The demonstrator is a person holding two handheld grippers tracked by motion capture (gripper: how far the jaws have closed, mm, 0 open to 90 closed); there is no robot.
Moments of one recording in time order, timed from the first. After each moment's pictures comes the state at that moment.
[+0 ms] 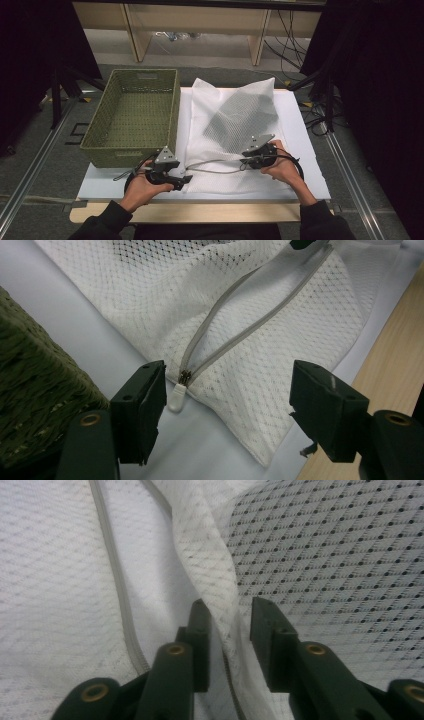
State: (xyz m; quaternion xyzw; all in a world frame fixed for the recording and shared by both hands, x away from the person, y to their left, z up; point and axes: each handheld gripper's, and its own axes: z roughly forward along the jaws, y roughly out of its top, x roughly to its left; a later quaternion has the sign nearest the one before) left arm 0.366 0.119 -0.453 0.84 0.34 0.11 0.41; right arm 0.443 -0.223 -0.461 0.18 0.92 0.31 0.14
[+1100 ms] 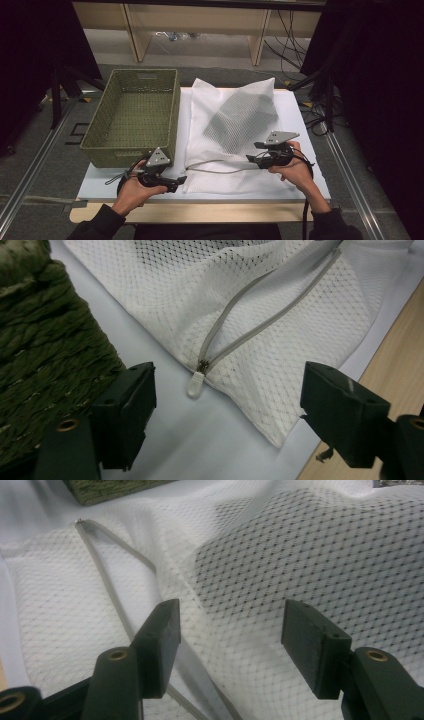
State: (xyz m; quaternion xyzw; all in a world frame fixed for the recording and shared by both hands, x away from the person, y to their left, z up) left arm 0.357 0.136 -0.451 0.83 0.35 0.13 0.41; right arm 0.426 -0.255 -0.437 0.27 0.86 0.40 0.16
